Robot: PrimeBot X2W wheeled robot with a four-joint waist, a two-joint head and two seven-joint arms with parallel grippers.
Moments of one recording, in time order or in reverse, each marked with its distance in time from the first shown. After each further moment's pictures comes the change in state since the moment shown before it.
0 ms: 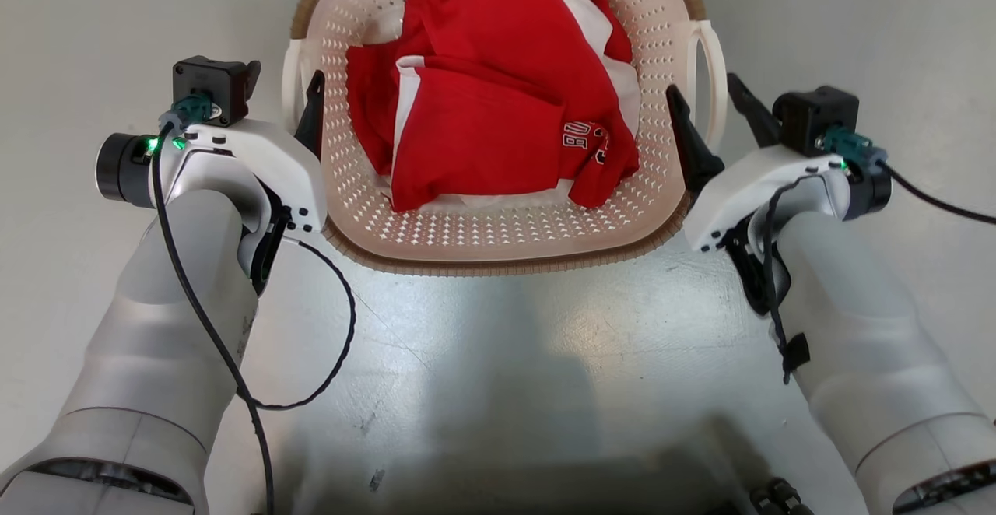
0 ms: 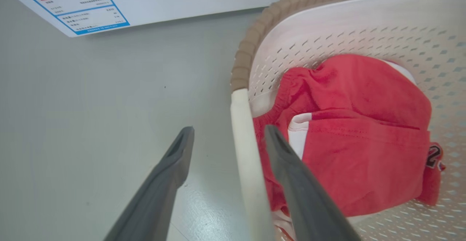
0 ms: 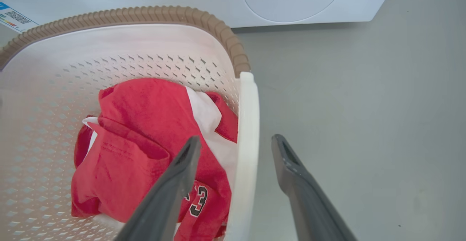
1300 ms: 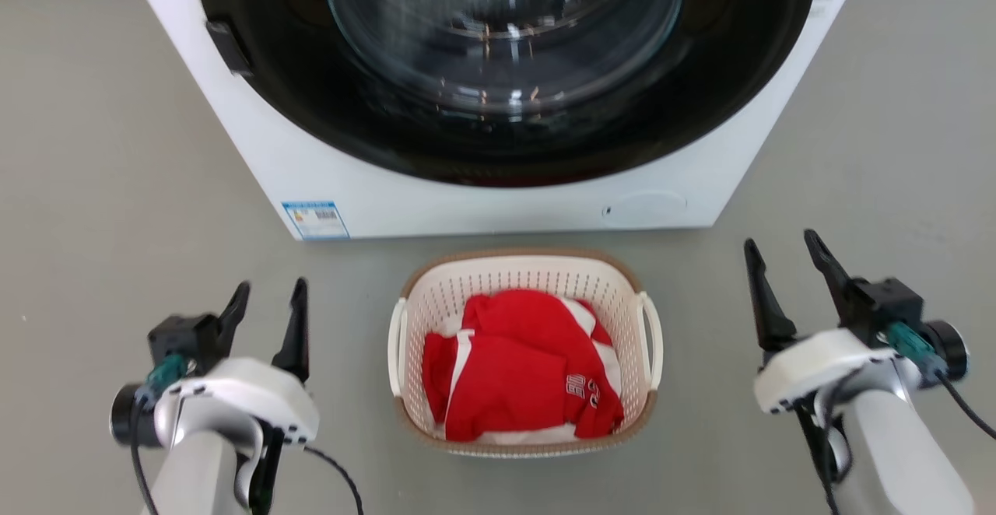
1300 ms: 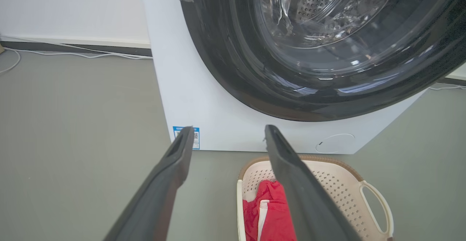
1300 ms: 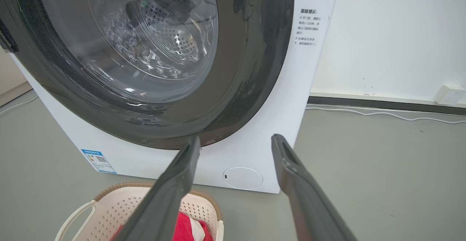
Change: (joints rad) left arm 0.655 -0.050 0.369 -0.504 0.115 -0.039 0.000; right arm 0.544 -0.030 -0.304 -0.465 -0.298 0.000 0.000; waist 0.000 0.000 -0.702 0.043
